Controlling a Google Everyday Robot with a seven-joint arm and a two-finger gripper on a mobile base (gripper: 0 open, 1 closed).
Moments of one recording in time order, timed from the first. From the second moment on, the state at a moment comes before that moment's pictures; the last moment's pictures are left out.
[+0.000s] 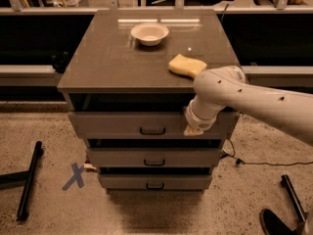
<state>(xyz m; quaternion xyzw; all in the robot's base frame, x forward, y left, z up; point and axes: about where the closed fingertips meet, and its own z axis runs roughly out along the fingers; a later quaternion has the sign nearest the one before) 0.588 -0.121 0.634 -0.73 0.67 0.01 0.12</state>
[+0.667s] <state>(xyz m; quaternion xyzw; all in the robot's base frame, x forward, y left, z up) 0.588 -0.121 0.634 -0.73 0.67 0.01 0.12</state>
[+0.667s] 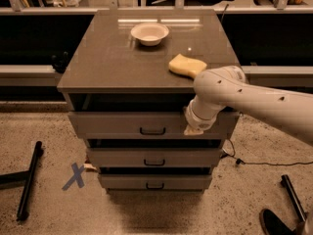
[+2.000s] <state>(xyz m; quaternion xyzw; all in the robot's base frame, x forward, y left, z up) 0.588 -0.121 0.637 -0.73 0.67 0.01 0.12</state>
